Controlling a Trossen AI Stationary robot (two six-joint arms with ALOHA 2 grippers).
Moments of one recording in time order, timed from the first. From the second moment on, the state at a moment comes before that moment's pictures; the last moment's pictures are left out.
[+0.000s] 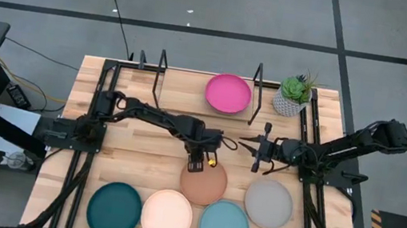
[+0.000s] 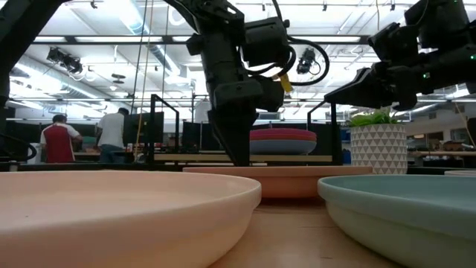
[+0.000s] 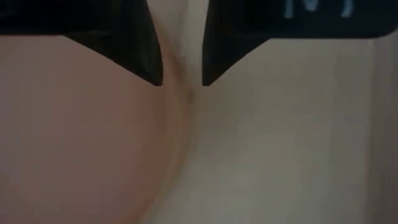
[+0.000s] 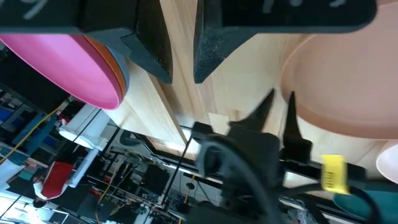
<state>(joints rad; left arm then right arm) 0.00 2.11 1.54 -0.71 0.07 -0.15 0.12 1.13 0.12 0.84 0.39 -0.30</state>
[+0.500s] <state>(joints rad) -0.01 2.11 1.54 -0.73 0.04 -0.13 0.12 1.13 0.12 0.83 0.39 -0.27</state>
